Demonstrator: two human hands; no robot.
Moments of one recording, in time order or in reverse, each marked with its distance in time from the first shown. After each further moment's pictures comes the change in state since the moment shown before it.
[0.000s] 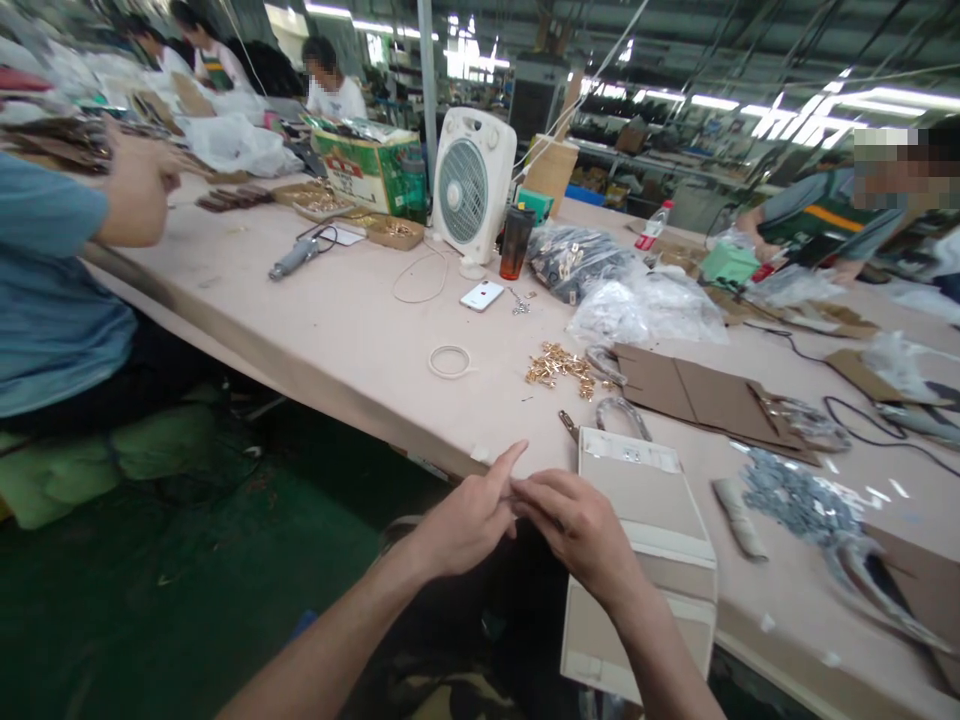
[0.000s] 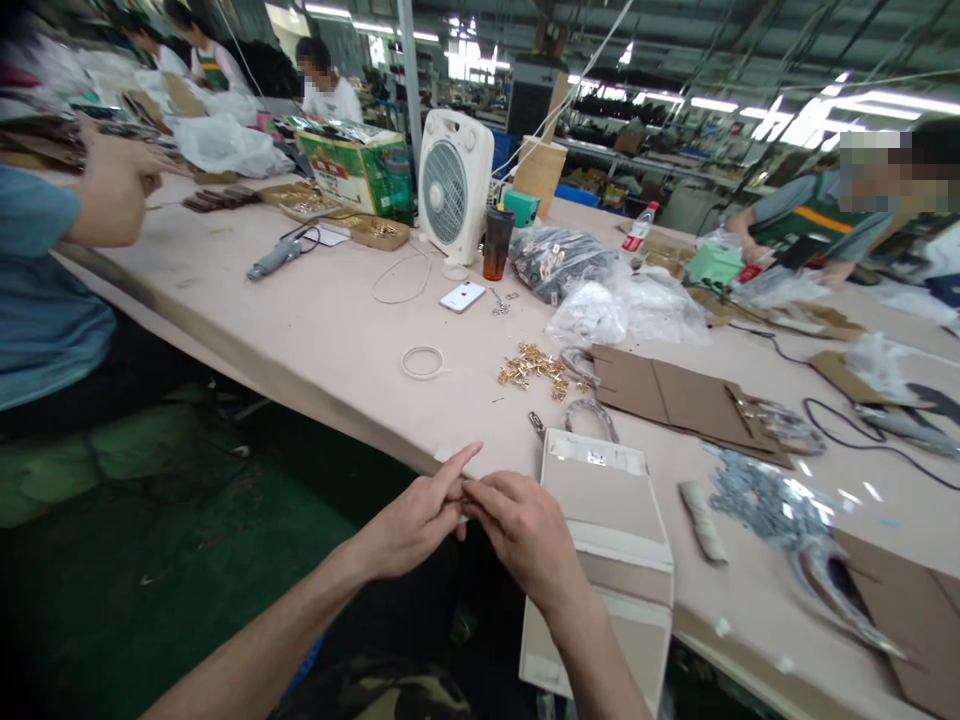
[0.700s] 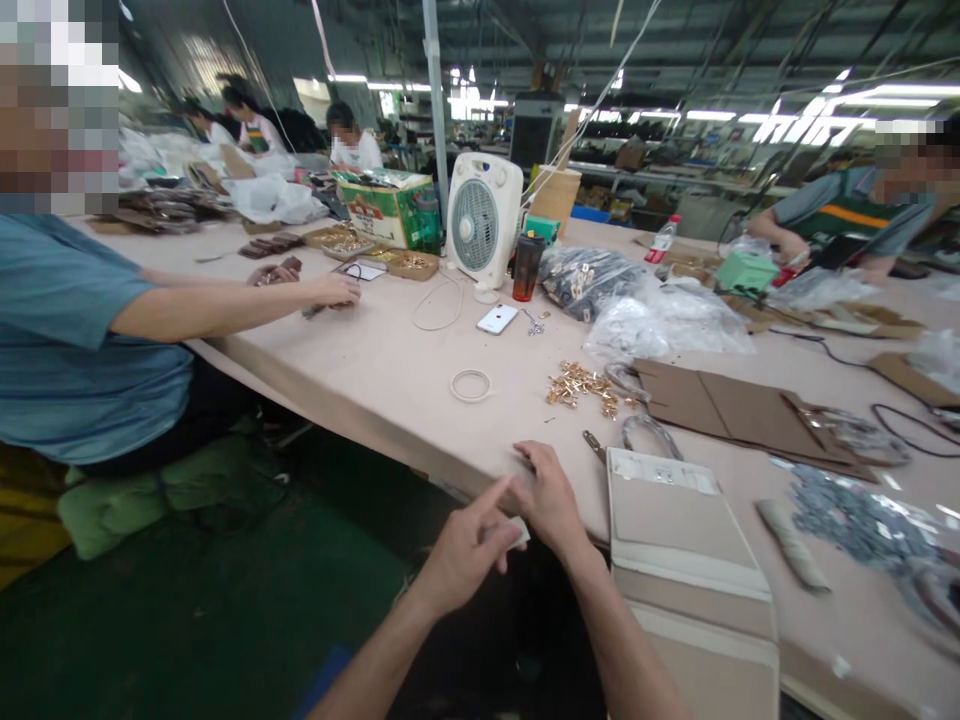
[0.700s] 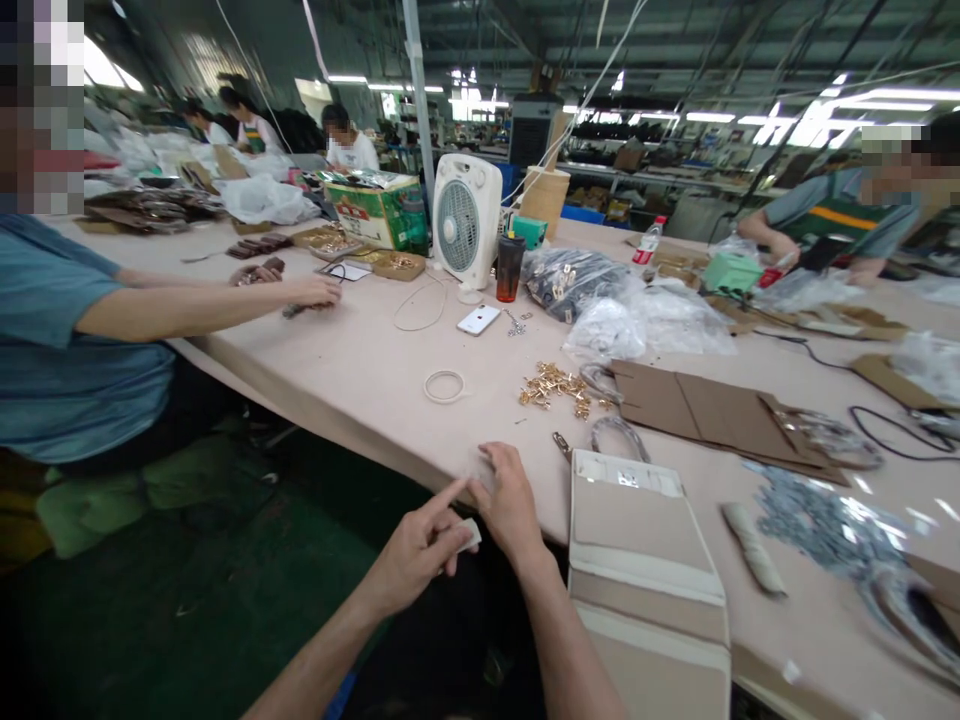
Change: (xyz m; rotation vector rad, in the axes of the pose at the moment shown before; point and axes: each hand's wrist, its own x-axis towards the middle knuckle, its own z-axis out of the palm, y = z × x) left_hand -0.030 -0.037 -0.008 -0.294 0.224 -0.081; right_hand 0.061 0.021 0.093 0.443 0.239 0.421
